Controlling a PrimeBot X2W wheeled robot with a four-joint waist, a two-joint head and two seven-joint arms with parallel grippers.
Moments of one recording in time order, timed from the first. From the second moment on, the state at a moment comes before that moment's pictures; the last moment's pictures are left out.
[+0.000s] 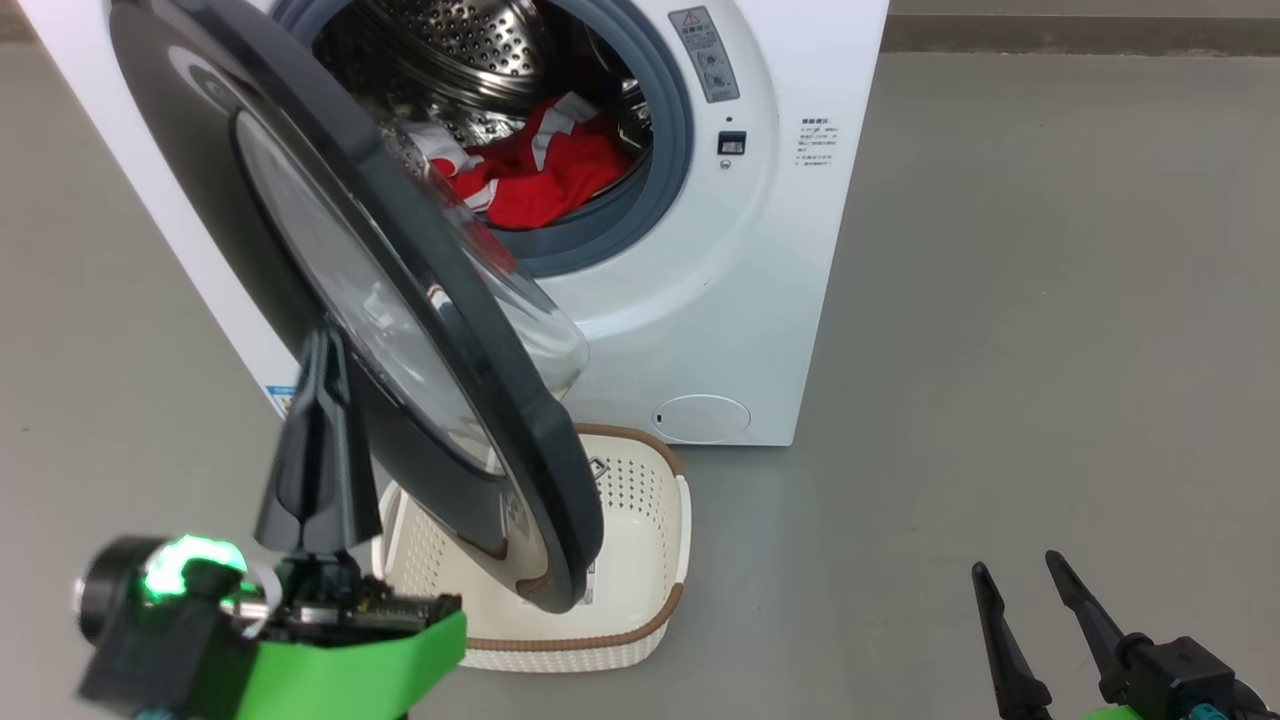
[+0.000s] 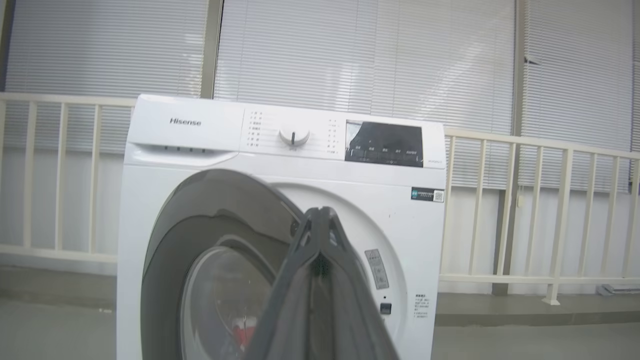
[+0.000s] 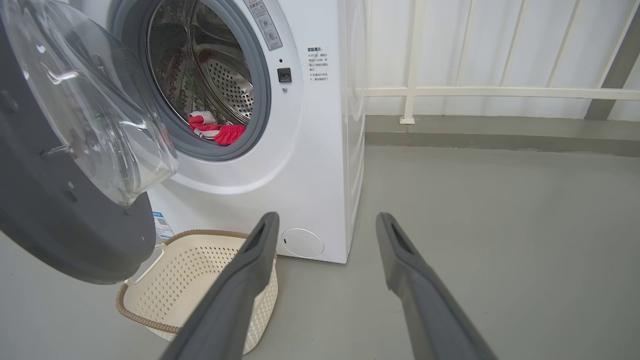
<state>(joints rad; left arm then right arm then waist) -0.17 0.04 -0.15 -0.22 -0.20 0.13 -0.26 0.13 -0.04 -0.04 0.19 0.21 0.13 -0.26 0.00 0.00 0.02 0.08</state>
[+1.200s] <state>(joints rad) -0.27 0.05 -0.59 0.17 -0.41 0.16 -0.16 0.12 -0.04 -0.02 0.20 0.22 0.13 -0.26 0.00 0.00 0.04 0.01</state>
